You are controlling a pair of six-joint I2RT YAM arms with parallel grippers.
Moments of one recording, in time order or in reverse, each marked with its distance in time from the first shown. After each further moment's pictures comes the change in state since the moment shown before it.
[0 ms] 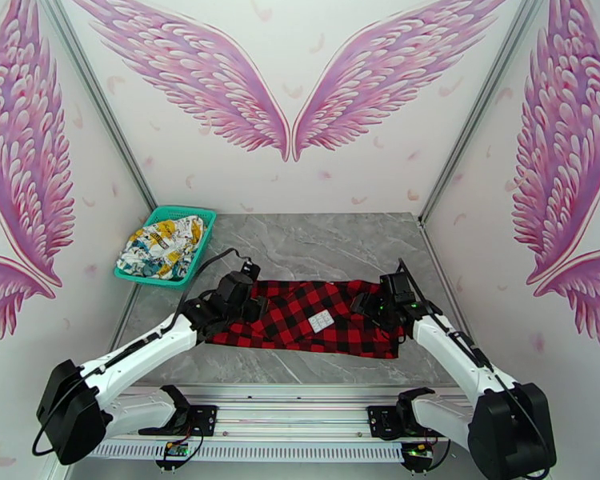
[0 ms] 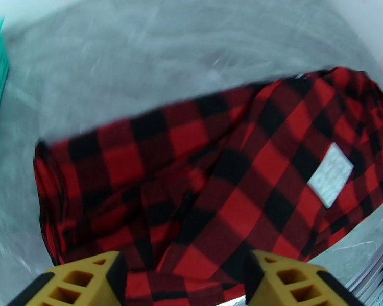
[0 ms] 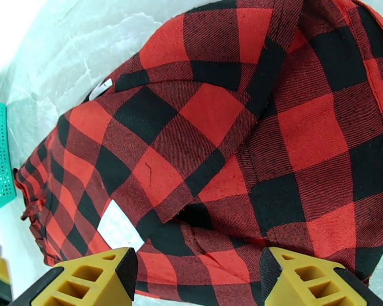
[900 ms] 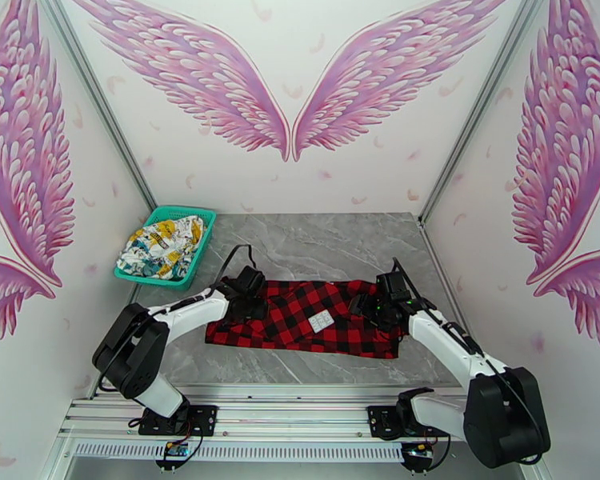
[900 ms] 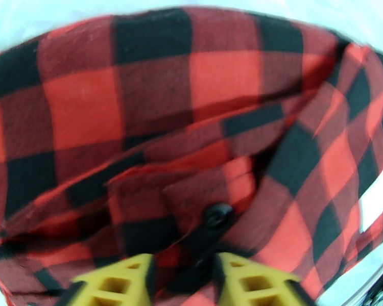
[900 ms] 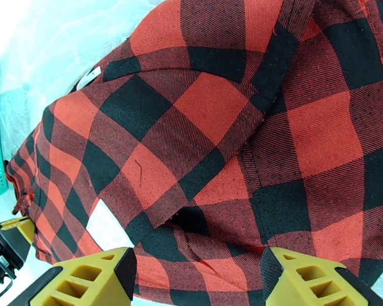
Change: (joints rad) left arm 0.073 0.409 0.150 0.068 0.208 -0.084; right arm 0.000 0.078 0.000 0.026 -0.023 -0.035
